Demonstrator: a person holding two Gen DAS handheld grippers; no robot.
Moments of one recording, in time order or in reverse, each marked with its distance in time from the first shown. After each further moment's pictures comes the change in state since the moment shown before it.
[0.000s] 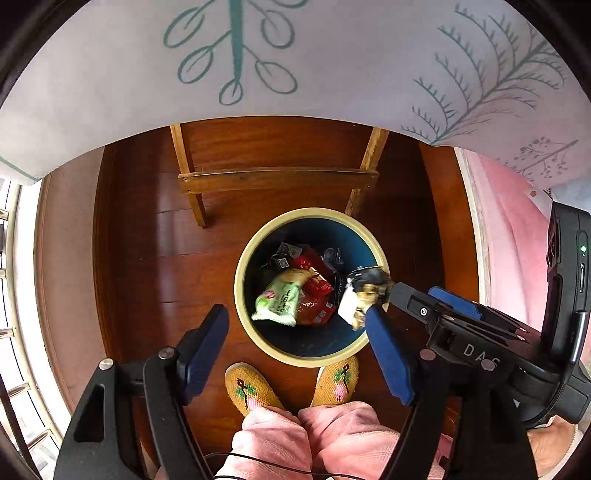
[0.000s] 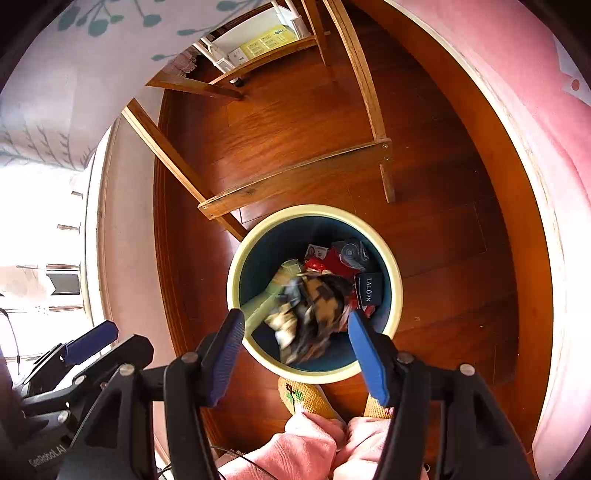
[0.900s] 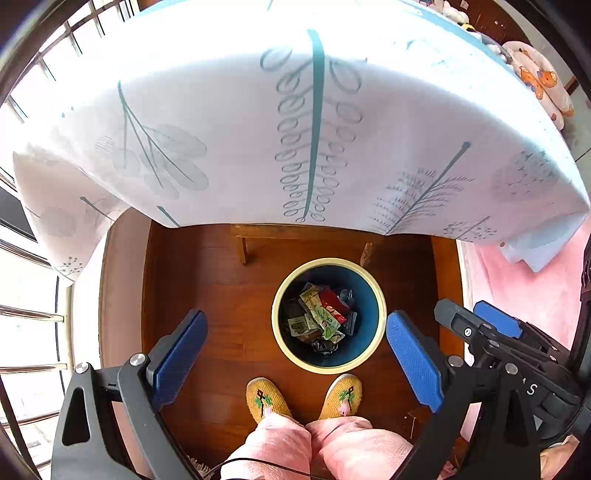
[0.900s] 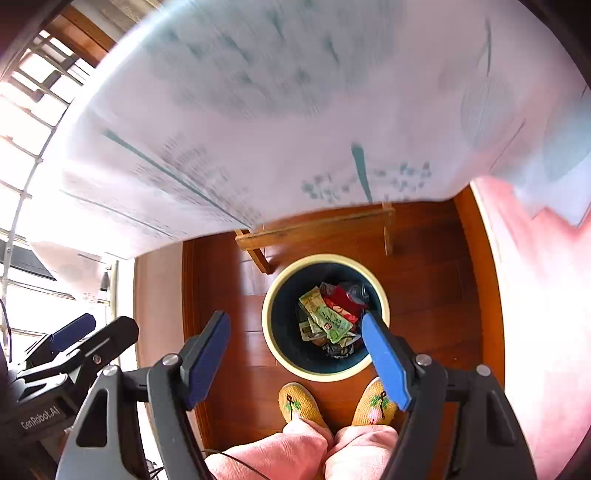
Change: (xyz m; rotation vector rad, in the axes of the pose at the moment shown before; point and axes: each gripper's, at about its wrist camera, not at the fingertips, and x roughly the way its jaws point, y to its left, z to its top) left arm -0.147 0.004 -0.012 -0.065 -0.193 0.084; right arm -0.133 0.051 -0.004 -0.128 -0.165 -0.017
